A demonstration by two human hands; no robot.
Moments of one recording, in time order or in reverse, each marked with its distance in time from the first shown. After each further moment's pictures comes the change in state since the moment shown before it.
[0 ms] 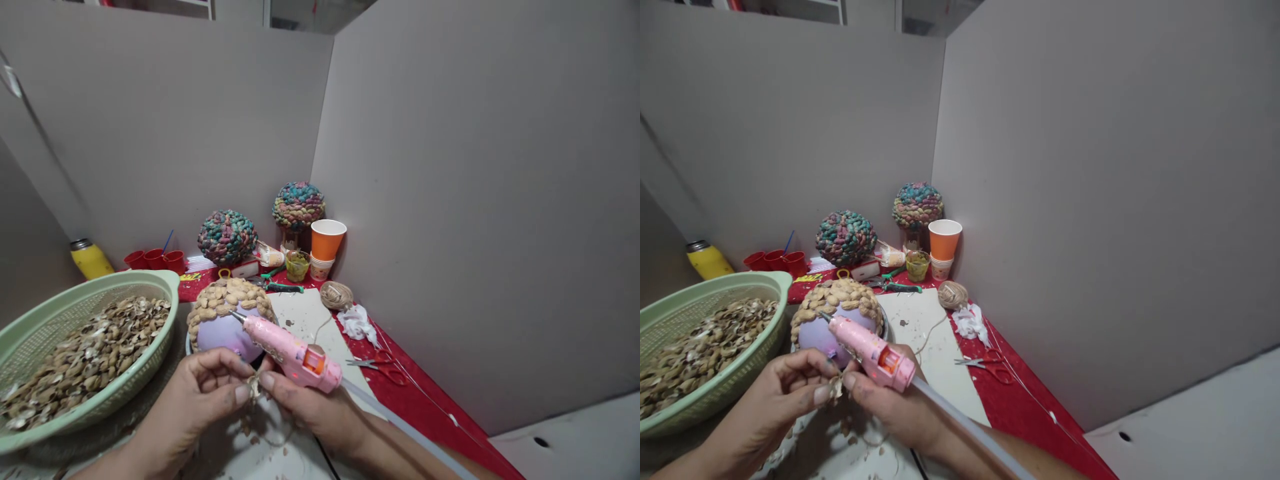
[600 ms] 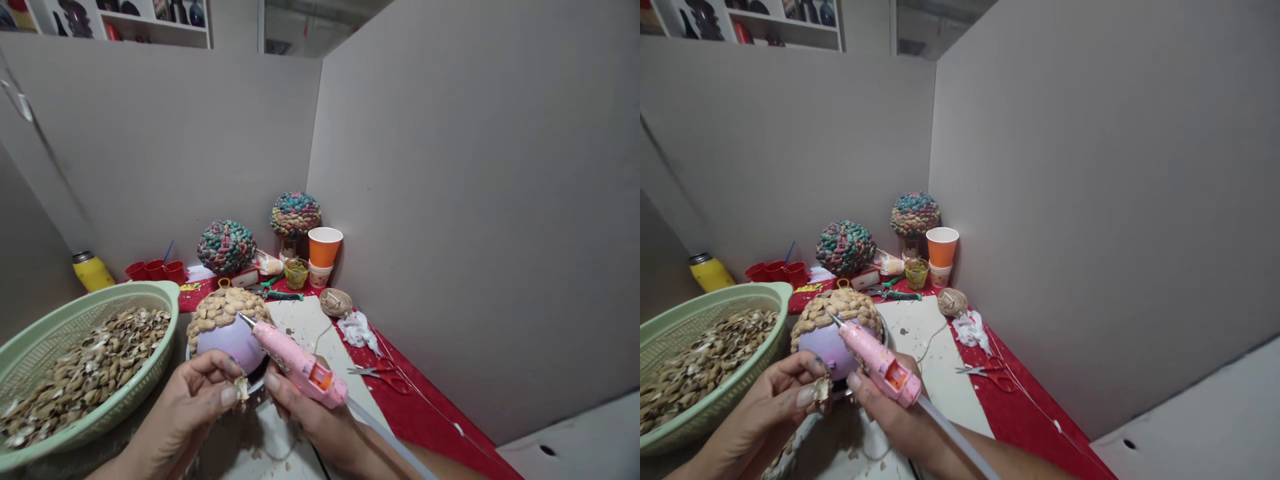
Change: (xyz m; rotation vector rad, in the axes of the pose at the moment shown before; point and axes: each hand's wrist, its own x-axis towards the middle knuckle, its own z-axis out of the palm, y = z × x) left_hand -0.003 0.006 -0.001 -0.110 -0.014 0.045; right_hand 0.001 0.005 0.000 -0.084 0.060 -0.103
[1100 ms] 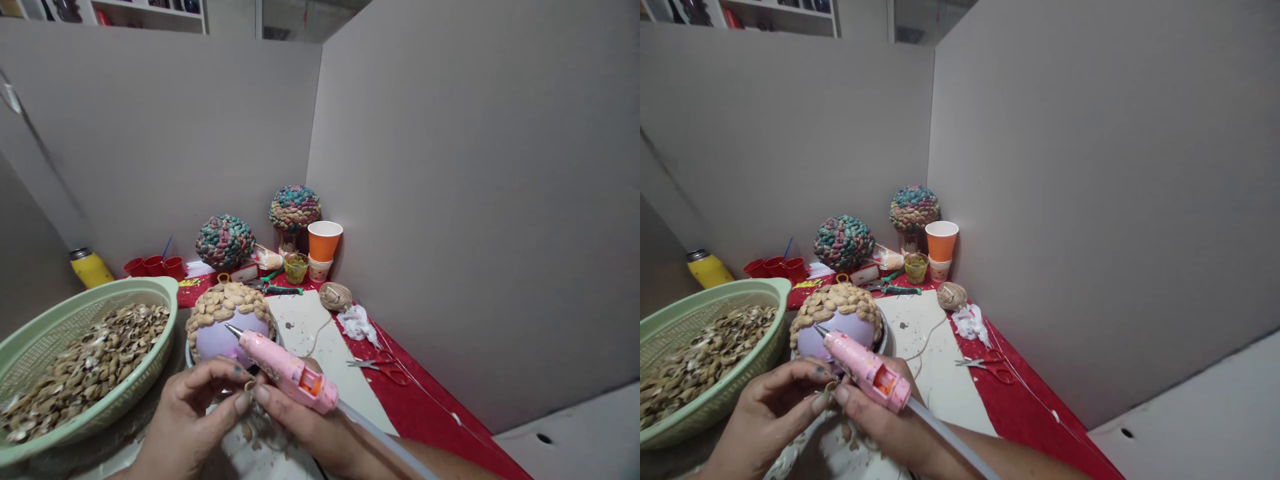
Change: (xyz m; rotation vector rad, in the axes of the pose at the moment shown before) left_hand -0.002 -0.007 0.005 0.395 0.141 0.281; right_hand -0.005 -0.002 0.009 0.156 -0.062 0.048
